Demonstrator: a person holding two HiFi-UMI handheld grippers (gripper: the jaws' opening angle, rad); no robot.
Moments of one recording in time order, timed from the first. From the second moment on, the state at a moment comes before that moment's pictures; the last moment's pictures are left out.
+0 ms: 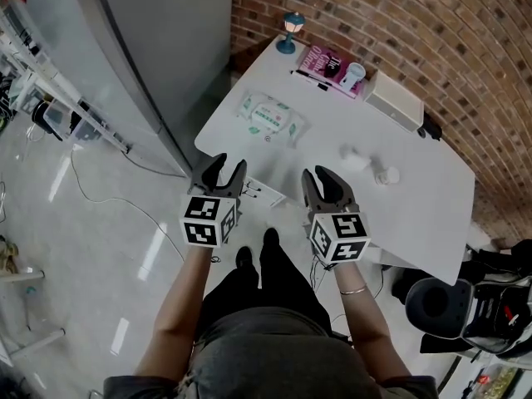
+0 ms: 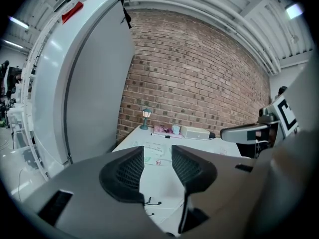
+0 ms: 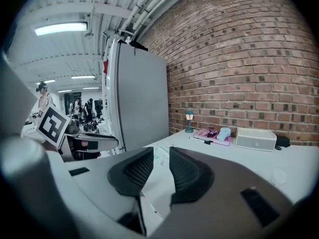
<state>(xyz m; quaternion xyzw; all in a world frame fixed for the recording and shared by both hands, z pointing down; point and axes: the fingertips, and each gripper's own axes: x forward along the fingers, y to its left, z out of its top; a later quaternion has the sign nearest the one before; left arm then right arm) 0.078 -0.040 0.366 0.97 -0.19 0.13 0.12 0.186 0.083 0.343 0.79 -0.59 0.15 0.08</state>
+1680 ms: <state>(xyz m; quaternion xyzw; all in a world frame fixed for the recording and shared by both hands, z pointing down) 0.141 -0.112 0.426 0.94 -0.26 0.16 0.17 0.234 -0.077 0.382 0.62 -0.73 0.12 0.26</state>
